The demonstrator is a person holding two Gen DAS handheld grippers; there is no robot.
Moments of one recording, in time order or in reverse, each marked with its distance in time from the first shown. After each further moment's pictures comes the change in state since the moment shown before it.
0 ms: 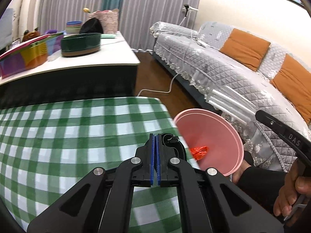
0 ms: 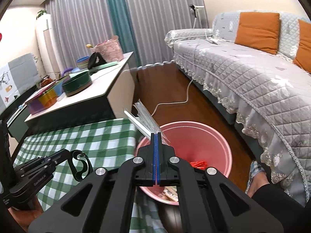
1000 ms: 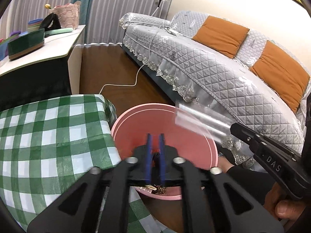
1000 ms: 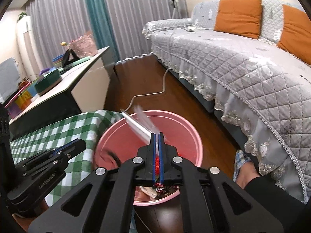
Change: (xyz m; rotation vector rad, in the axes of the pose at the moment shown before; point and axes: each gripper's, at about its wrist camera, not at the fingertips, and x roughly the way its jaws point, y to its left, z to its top) left arm 0.071 -0.089 0.003 0.056 0.055 -0.166; right arm 0.027 -0.066 -0.015 0.078 0.063 -0.115
